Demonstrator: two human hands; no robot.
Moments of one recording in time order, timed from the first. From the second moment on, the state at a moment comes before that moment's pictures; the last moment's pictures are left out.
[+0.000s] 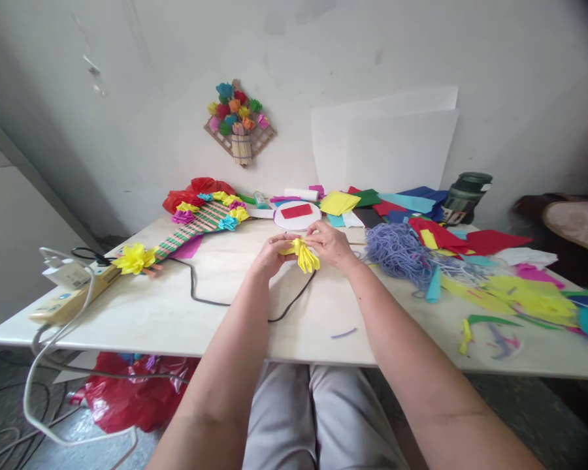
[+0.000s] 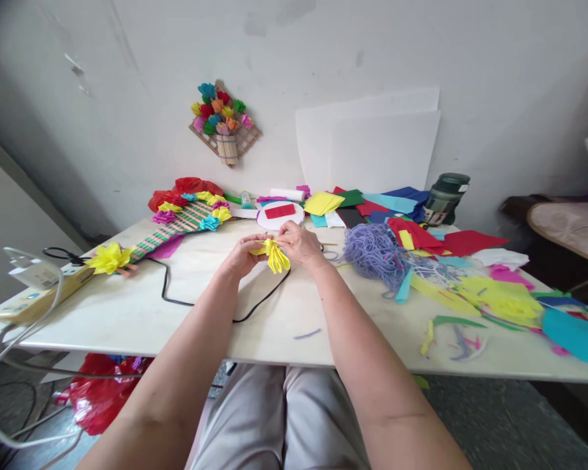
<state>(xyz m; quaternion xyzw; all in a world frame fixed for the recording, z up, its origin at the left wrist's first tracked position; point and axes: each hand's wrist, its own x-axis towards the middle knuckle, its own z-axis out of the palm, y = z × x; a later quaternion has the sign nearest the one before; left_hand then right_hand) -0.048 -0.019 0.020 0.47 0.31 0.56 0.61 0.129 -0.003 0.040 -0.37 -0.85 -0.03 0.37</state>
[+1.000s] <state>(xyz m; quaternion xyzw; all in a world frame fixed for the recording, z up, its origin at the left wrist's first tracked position) -0.044 -0.018 0.017 0.42 0.31 0.55 0.64 0.128 -0.004 0.041 -0.38 -0.85 -0.08 0.36</state>
